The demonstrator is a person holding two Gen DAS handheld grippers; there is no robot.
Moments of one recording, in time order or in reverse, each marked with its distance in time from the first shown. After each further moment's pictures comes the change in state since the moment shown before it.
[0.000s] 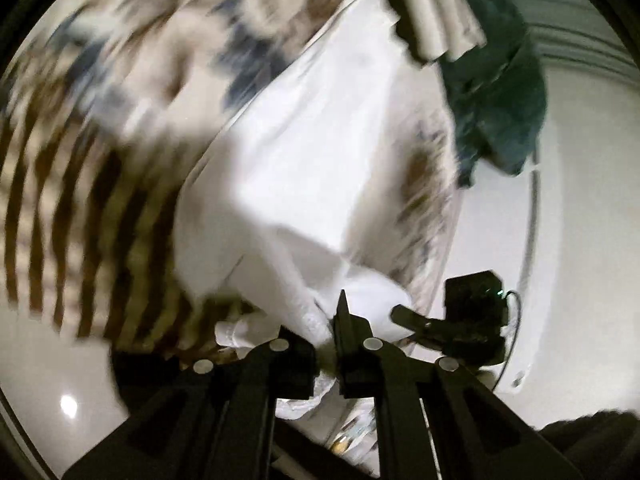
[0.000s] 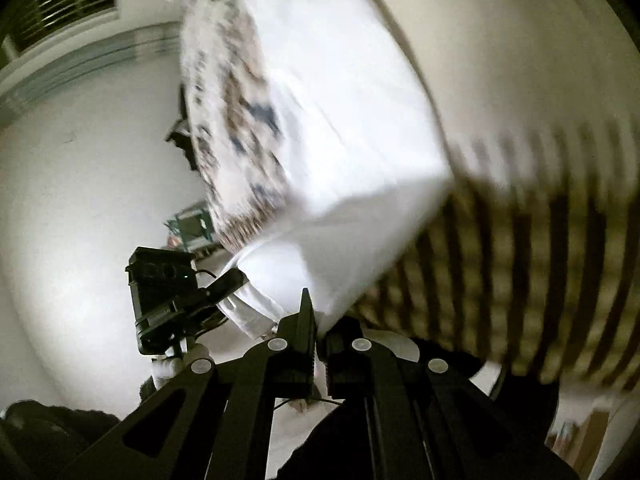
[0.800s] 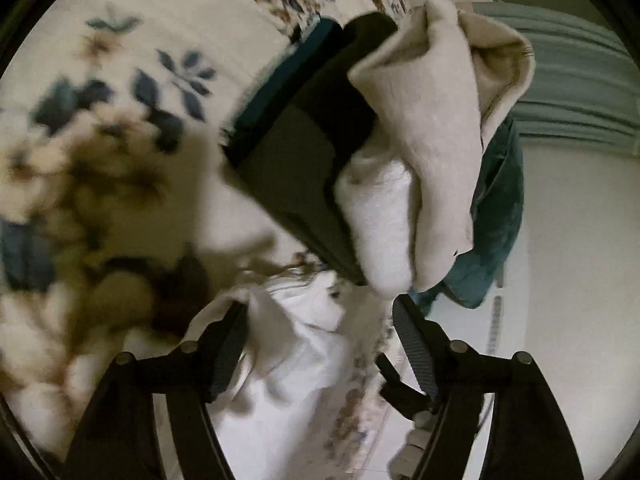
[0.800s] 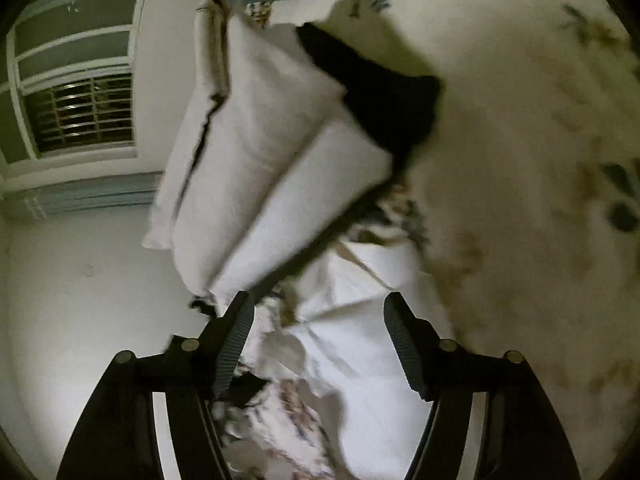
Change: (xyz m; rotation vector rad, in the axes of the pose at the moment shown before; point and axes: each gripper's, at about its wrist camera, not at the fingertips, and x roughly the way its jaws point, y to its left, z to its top) left arm 0.051 -0.045 0.352 0.027 -0.214 -0.128; right arm -0.045 0.063 0.341 0.075 -0.503 0.017
